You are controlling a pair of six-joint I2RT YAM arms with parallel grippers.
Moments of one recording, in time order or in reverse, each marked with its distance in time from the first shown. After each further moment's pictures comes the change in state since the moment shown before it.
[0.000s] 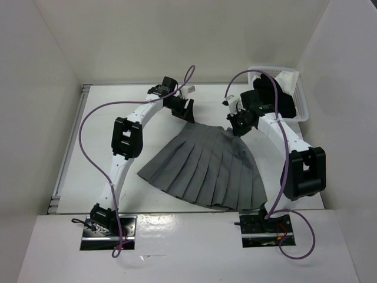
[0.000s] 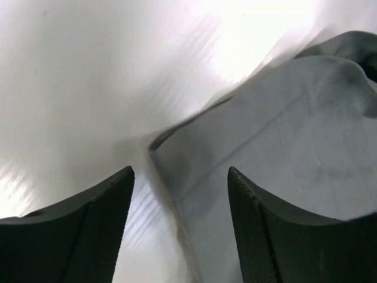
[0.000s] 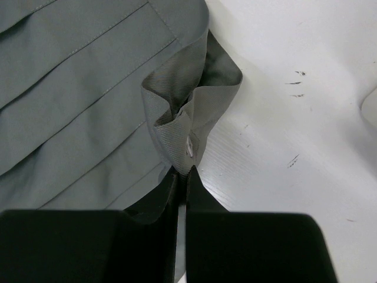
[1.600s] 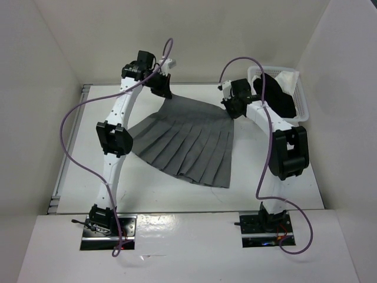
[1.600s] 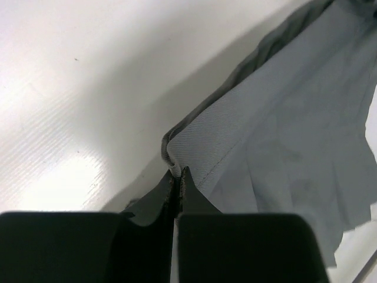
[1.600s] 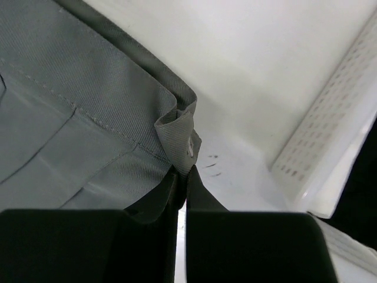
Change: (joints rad) left arm 0.132 -0.053 0.430 -0.374 -0.113 0.118; right arm 0.018 0.269 0.215 0.206 0.213 0.031
